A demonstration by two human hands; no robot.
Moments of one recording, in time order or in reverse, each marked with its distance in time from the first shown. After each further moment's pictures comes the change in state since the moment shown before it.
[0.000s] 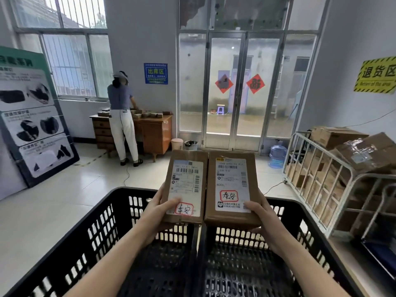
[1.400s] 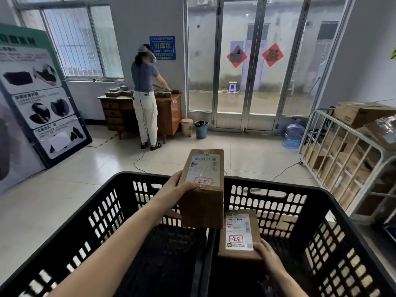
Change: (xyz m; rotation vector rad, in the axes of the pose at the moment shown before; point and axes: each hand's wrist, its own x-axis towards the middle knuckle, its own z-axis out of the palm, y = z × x) left_hand 0.036 0.006 0.013 0.408 0.034 -0.146; right_hand 0.039 0.201 -0.020 -0.089 0.240 0.504
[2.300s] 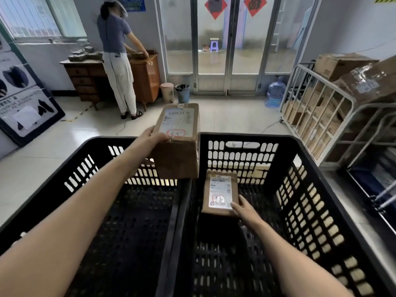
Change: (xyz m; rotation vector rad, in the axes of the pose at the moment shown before) left_hand 0.002 0.006 0.011 0.085 0.031 0.055; right_hand -0.024 0.015 -0.010 -0.142 -0.125 -0.038
